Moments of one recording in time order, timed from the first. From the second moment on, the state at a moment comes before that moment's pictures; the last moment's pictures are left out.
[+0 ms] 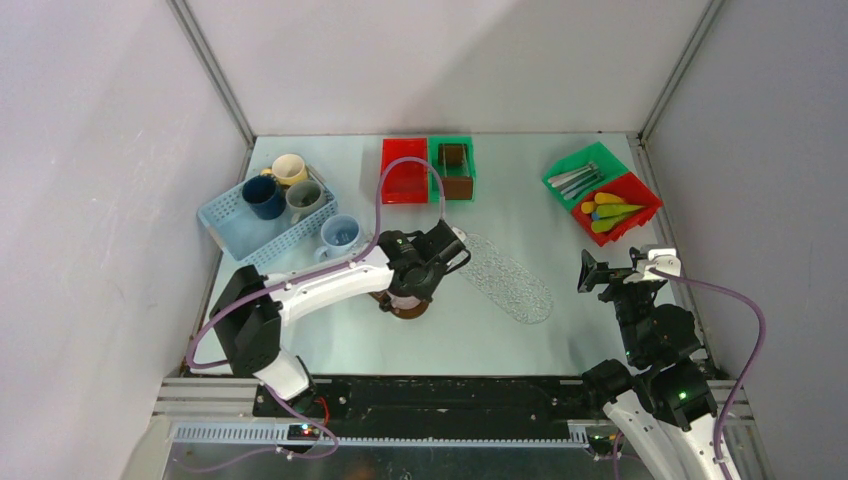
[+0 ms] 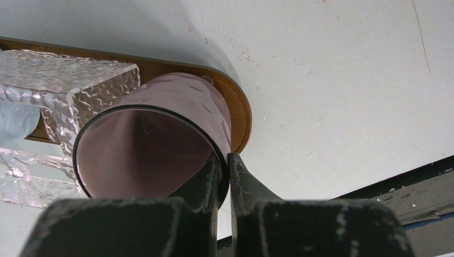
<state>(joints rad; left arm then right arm) -0.97 1.59 1.23 -0.84 -0.25 -0.33 0.41 0.16 0.55 -0.36 0.36 -0.01</state>
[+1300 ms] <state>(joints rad) -0.96 1.55 1.19 -0.83 -0.23 -0.30 0.41 0.16 0.55 -0.36 0.36 -0.01</state>
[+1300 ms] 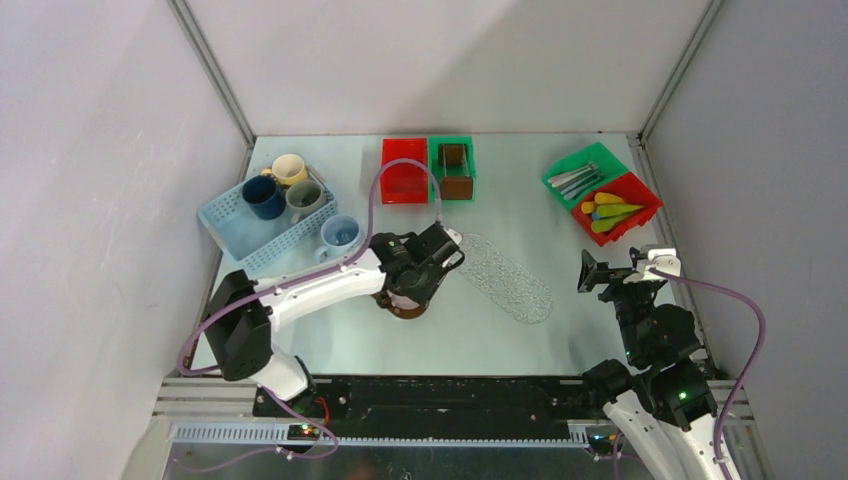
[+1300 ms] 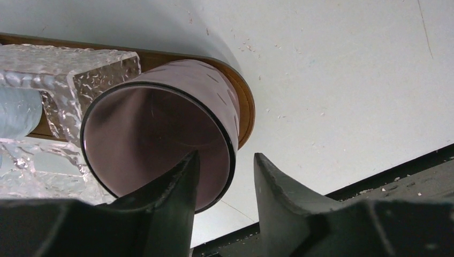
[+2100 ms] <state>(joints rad) -0.73 1.27 1.31 -0.90 -0.23 -0.33 0.41 0.27 0.56 -0.36 0.34 0.01</state>
